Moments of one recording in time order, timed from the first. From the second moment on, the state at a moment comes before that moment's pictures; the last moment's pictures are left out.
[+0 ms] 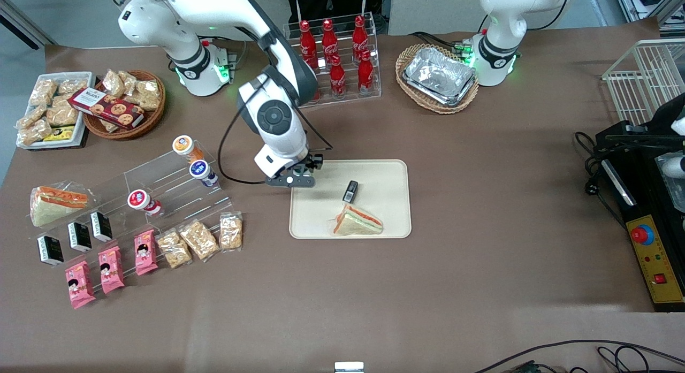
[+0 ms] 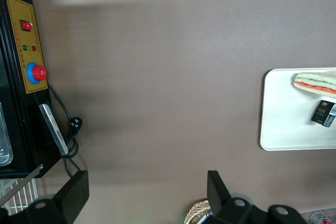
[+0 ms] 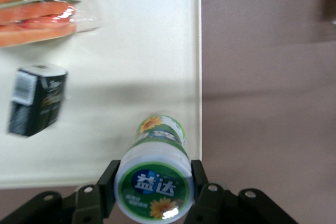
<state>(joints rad) 1.05 0.38 -0.38 -1.94 0.26 2.21 0.61</state>
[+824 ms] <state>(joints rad) 1.12 0.47 -0.37 -2.00 0.36 2.40 0.61</state>
